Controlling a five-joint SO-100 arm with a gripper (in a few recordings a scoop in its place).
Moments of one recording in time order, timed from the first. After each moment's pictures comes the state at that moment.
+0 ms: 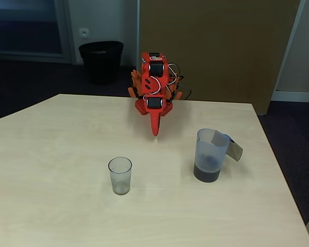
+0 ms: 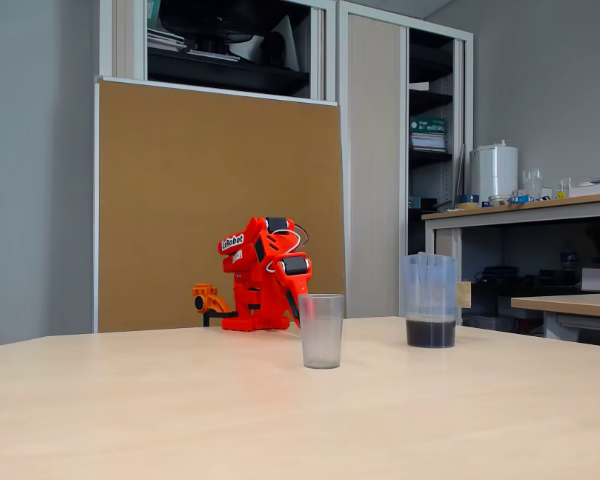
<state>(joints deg) -8.2 189.7 179.6 68.8 6.5</state>
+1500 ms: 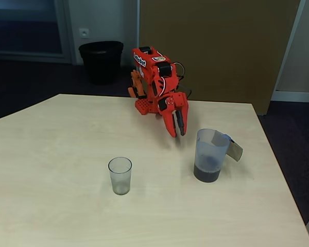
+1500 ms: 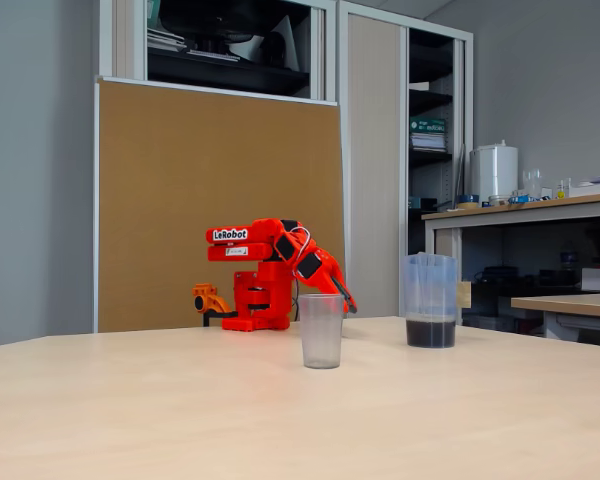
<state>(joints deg) -29.6 178.8 179.6 44.3 75.1</state>
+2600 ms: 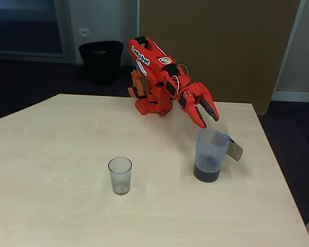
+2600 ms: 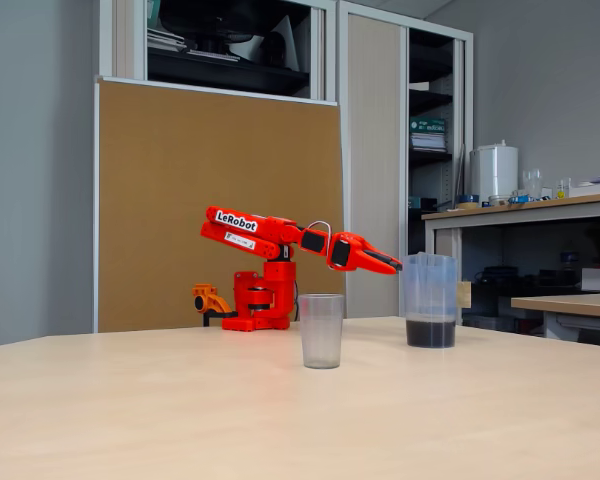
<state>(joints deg) -43.9 161.4 179.6 1.7 96.1</state>
